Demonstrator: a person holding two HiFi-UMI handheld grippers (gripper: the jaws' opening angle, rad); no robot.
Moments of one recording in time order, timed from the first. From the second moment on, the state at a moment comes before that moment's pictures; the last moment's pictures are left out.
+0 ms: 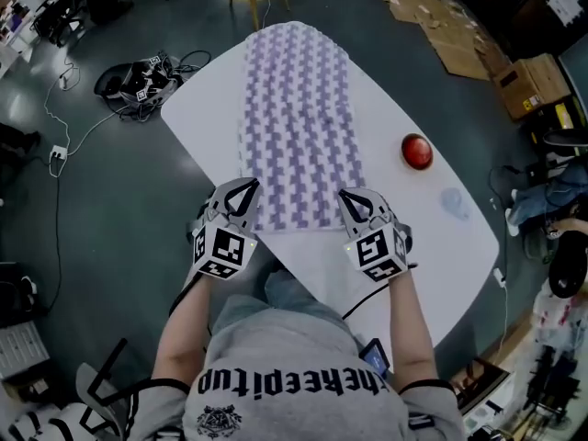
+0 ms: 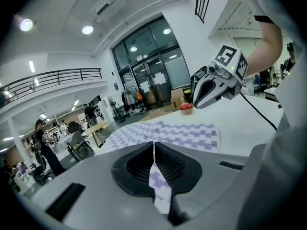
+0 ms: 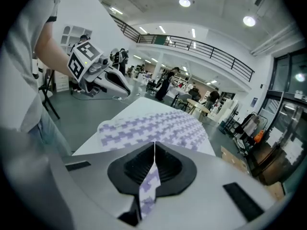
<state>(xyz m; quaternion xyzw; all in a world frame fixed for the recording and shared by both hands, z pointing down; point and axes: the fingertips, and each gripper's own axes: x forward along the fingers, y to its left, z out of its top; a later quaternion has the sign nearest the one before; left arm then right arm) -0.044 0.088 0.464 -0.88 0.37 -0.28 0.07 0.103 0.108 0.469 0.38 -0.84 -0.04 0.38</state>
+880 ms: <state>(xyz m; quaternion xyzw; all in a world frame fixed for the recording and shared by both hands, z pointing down) -0.059 0.161 0.627 -0.85 0.13 -0.51 0.04 0.139 0.159 0.622 0.19 -0.81 0.01 0.55</state>
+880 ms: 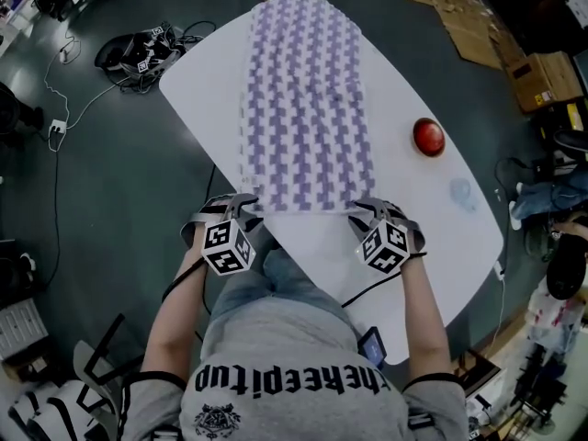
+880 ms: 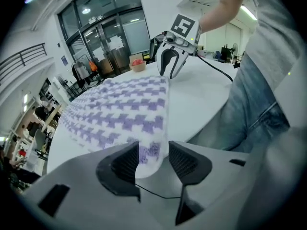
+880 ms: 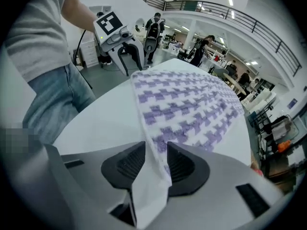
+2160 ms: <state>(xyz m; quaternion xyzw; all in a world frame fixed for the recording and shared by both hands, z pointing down) -0.091 0.188 0.638 -0.83 0.09 -0.54 0.00 0.138 0.194 0.635 0.16 -0.81 0.03 0.57</state>
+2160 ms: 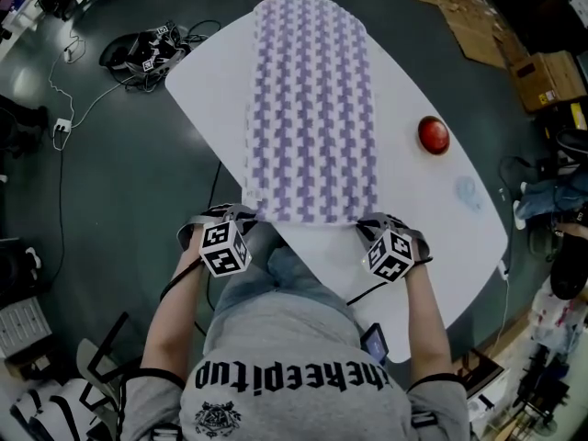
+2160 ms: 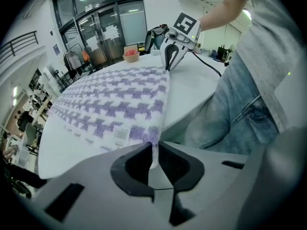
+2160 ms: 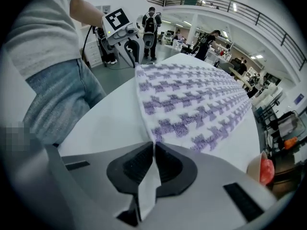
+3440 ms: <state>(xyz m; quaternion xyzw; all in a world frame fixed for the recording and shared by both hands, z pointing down) -0.105 0.092 0.624 -0.82 0.22 -0.52 -0.03 0.140 0.075 0.628 0.28 -0.78 -0.02 0.56</state>
